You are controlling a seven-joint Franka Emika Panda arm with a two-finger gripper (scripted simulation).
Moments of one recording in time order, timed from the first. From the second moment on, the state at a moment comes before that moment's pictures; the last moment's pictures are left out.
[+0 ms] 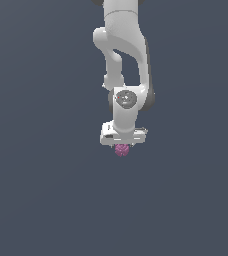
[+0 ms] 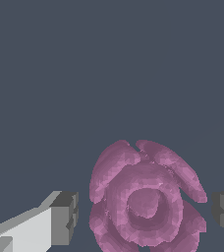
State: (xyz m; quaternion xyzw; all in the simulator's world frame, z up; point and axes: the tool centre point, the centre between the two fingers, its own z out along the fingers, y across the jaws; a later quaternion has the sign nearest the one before) arm -0.024 0.039 0.061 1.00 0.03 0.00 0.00
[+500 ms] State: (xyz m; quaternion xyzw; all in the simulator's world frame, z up) arm -0.024 0.039 0.040 1.00 0.03 0.00 0.00
